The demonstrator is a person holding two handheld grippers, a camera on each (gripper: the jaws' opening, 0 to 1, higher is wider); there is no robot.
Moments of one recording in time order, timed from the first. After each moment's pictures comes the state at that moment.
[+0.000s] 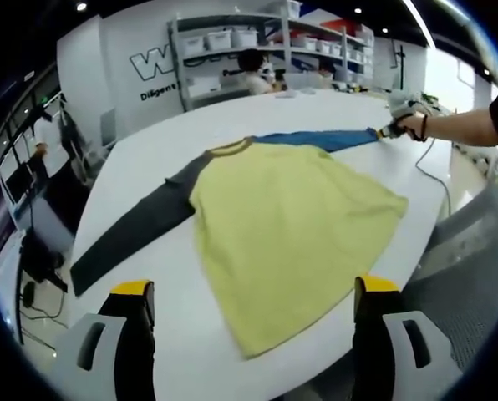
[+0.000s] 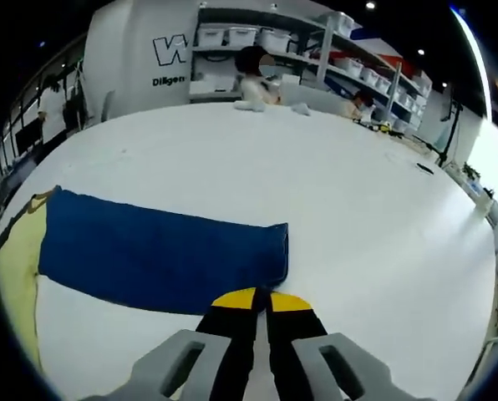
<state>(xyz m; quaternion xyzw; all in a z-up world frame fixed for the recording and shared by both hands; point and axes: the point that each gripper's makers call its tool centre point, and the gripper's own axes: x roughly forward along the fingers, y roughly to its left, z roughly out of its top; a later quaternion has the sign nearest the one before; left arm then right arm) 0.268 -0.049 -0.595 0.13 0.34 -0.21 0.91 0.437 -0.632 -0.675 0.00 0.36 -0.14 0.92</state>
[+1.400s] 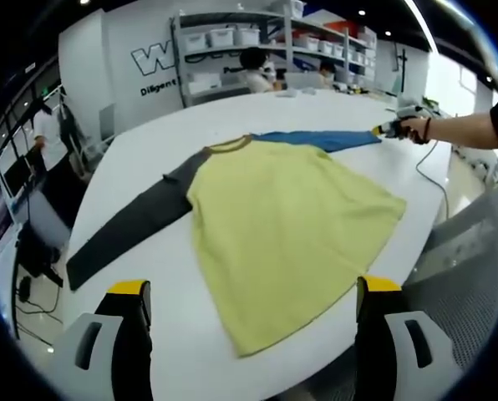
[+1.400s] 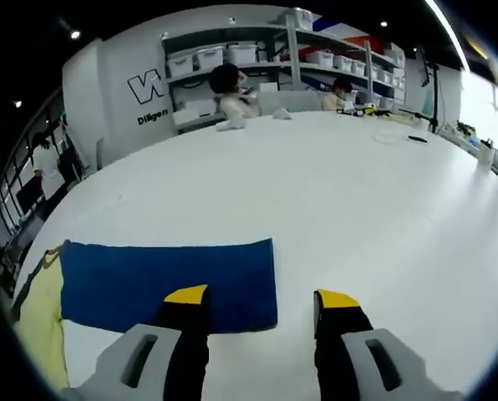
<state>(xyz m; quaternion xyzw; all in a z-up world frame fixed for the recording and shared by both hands) 0.267 -0.050 -0.596 0.12 0.34 -0.20 0.91 0.435 -0.637 -0.658 0.11 0.31 -0.15 0.93</state>
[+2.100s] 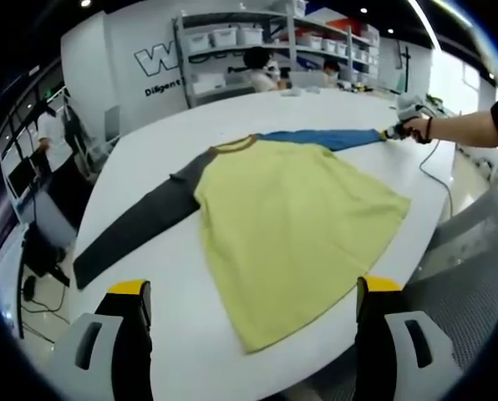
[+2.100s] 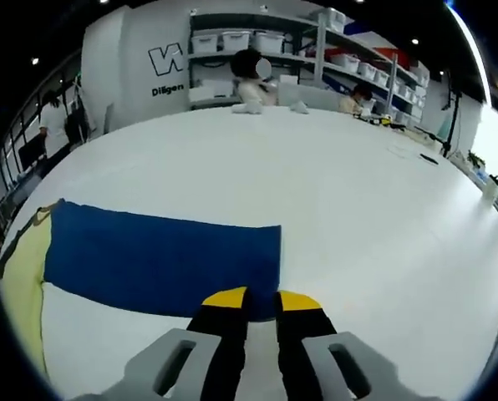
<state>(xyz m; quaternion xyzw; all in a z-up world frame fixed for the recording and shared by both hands) 0.266 -0.044 -0.594 0.12 0.35 -0.19 0.91 0.434 -0.634 -0.670 0.03 0.35 -0.13 0.93</state>
